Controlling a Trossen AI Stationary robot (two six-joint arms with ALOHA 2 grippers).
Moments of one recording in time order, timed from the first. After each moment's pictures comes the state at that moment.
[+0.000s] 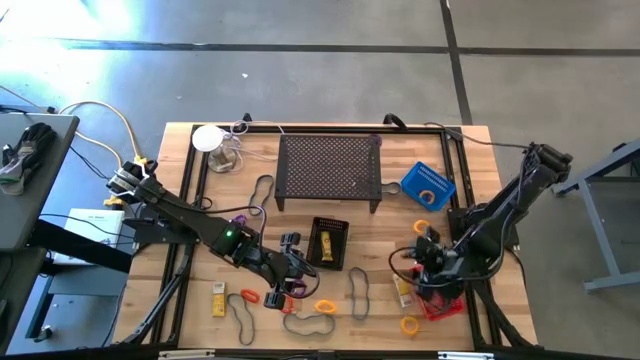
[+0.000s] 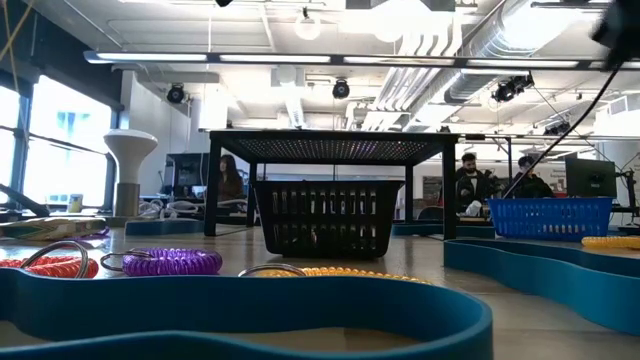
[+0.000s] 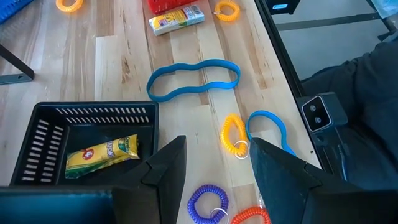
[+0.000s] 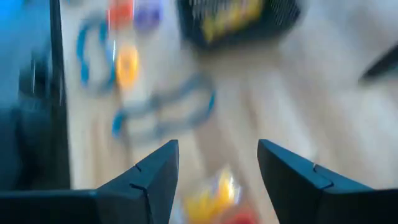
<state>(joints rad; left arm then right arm) -0.49 1.54 1.29 -0.46 -0.19 -0.26 0.82 1.21 0.90 -0.73 0.56 1.07</state>
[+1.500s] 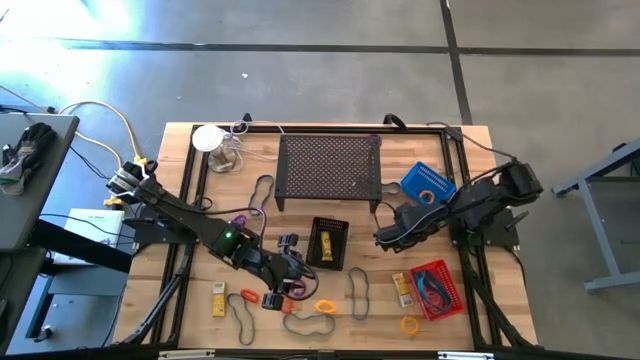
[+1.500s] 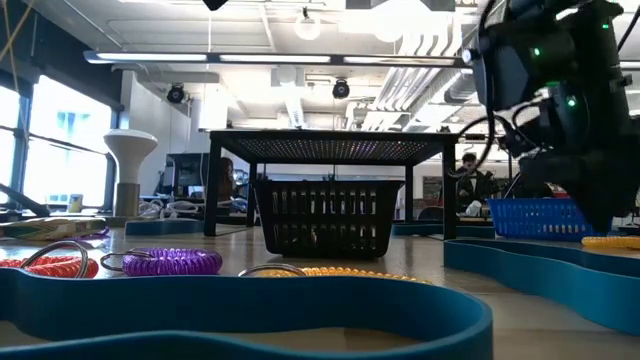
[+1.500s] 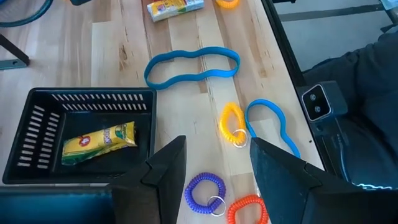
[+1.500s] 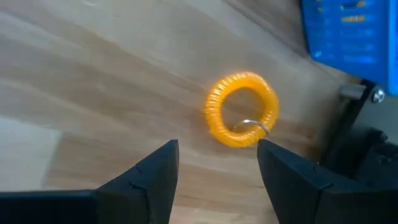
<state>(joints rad) -0.50 1.54 1.29 -0.50 -0.19 -0.29 0.24 1.61 0.85 -1.15 0.11 1.40</state>
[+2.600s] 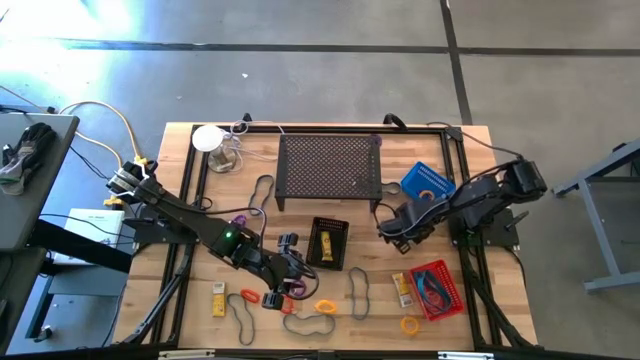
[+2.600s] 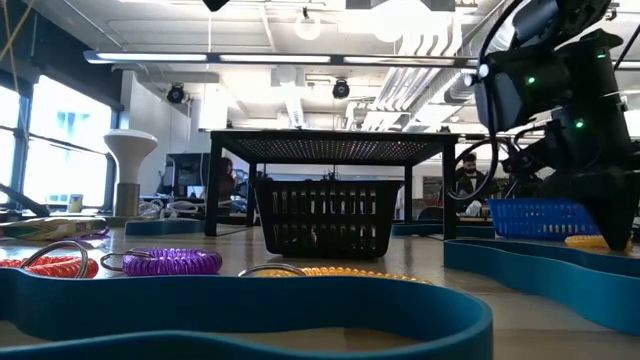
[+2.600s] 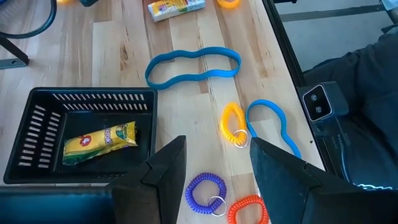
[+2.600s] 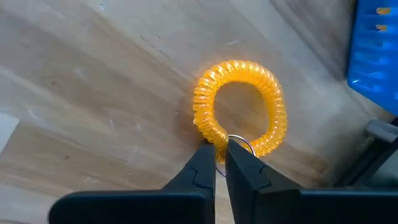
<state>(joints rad) -0.50 1.54 1.29 -0.50 -0.19 -0.29 0.17 1.57 0.71 -0.96 0.07 1.13</state>
